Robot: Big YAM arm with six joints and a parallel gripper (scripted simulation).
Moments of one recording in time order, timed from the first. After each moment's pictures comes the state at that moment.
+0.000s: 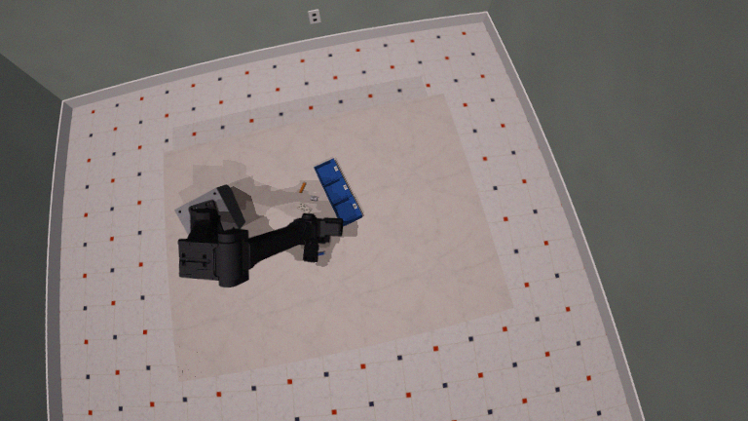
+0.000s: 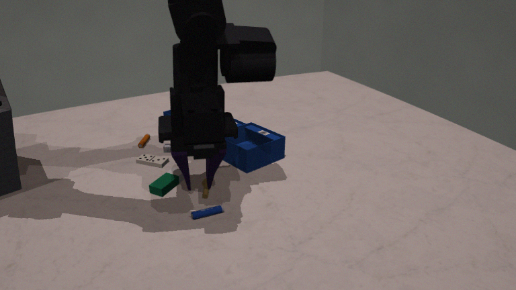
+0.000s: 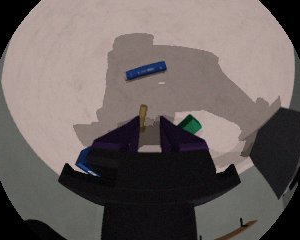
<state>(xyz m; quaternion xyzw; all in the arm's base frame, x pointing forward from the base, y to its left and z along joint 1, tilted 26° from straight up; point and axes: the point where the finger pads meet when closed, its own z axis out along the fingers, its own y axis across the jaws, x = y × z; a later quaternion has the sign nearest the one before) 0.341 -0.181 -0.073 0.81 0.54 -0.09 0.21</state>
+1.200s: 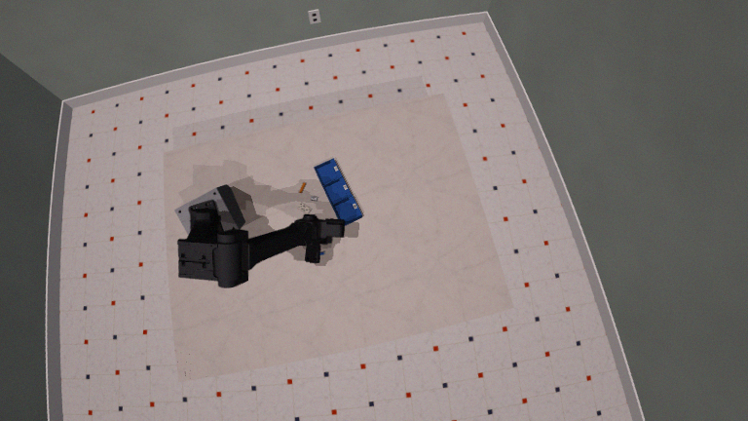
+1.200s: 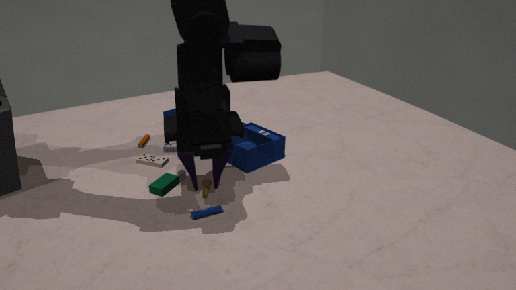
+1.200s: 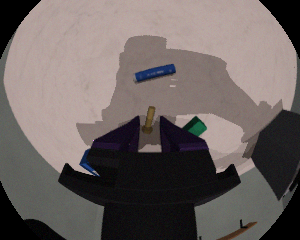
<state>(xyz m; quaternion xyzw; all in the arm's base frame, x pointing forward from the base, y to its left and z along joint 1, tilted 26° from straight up) 0.349 -0.186 -0.069 0.81 0.55 -0.09 0.22</state>
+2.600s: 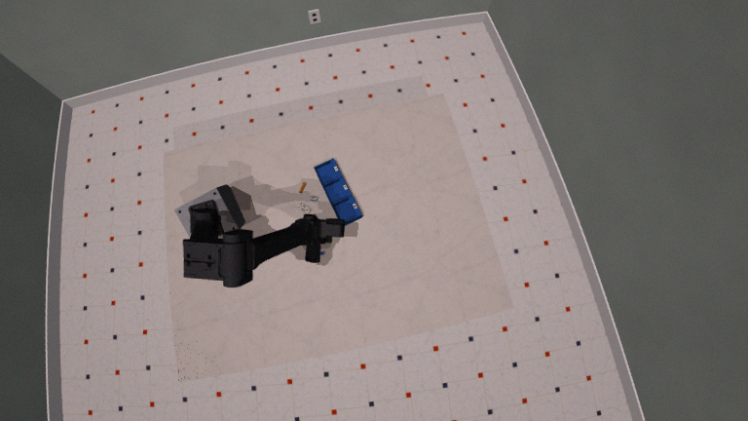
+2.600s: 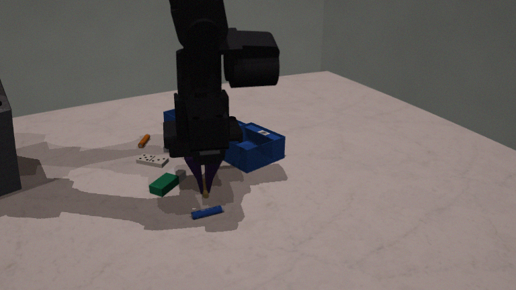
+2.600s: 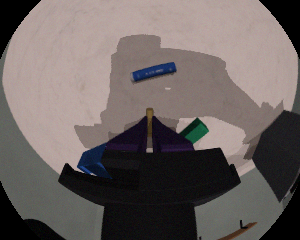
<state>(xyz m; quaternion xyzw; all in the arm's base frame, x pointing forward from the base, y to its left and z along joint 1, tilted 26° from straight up) 0.349 -0.187 -0.077 0.81 0.55 -0.09 0.21</state>
